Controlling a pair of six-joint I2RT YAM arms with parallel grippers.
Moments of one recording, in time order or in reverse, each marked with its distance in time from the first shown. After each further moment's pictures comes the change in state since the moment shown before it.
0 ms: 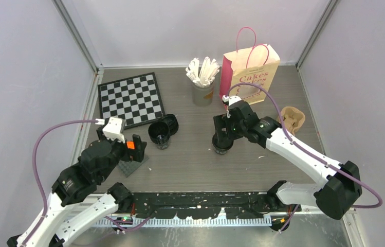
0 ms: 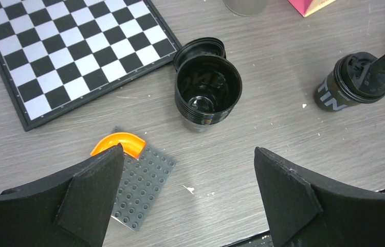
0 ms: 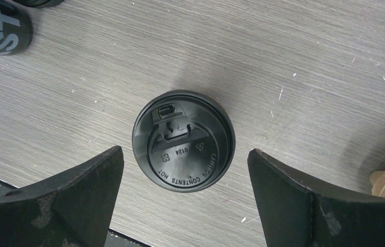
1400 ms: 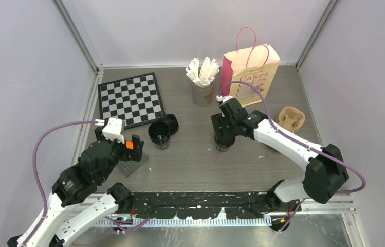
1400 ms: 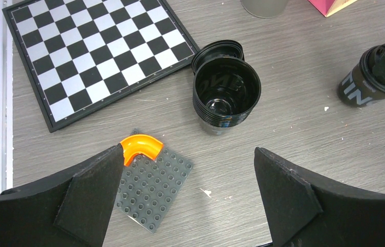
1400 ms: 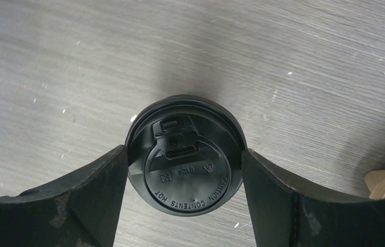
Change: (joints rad) left arm 0.000 -0.030 -0.017 0.003 -0.062 0.058; right arm 0.009 0.184 0.060 -0.016 0.050 -0.015
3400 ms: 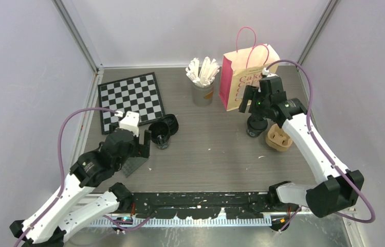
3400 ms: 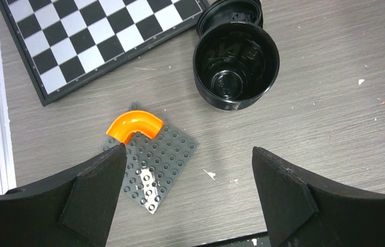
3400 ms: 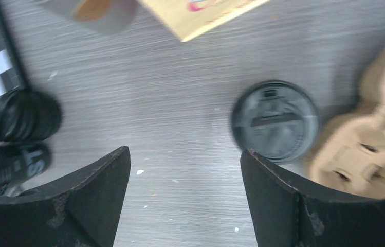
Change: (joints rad) left arm 0.000 0.197 0.000 -0.031 -0.015 -0.059; right arm -0.398 -0.125 0.190 -0.137 -0.042 0.134
